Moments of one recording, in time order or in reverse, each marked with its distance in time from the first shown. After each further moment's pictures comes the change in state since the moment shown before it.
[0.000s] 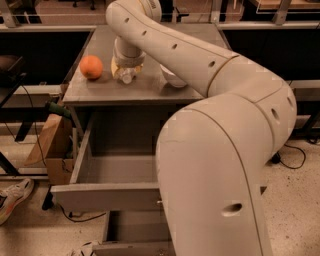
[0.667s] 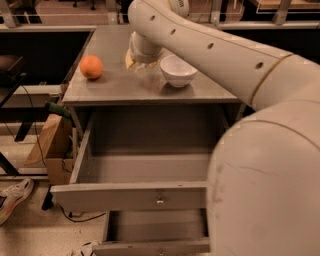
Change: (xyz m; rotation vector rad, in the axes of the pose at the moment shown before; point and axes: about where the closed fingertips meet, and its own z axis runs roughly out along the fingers) arm 0.007 -0.039 -0.054 0.010 -0.130 0.042
